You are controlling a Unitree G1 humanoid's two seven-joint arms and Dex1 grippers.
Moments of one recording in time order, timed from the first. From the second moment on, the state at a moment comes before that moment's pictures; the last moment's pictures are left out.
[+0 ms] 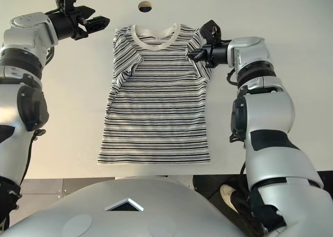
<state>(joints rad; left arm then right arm) -1.01 0.39 0.05 1.27 -0.01 0.13 -0.85 -0.96 -0.35 0.05 1.29 -0.09 0.24 0.97</state>
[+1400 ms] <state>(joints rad) -0.38 0.93 -0.39 0.35 0.48 -1.13 -0.96 -0.24 -0.88 0.18 0.16 -0.15 -0.38 1.19</state>
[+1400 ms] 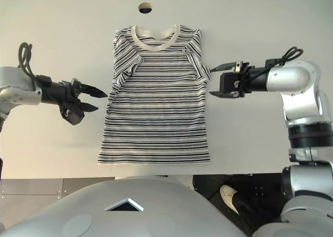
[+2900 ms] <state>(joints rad) -0.11 1.07 -0.57 -0.02 0.24 -0.98 -1.00 0.17 -1.04 0.25 -0.17 0.01 -0.31 1.27</state>
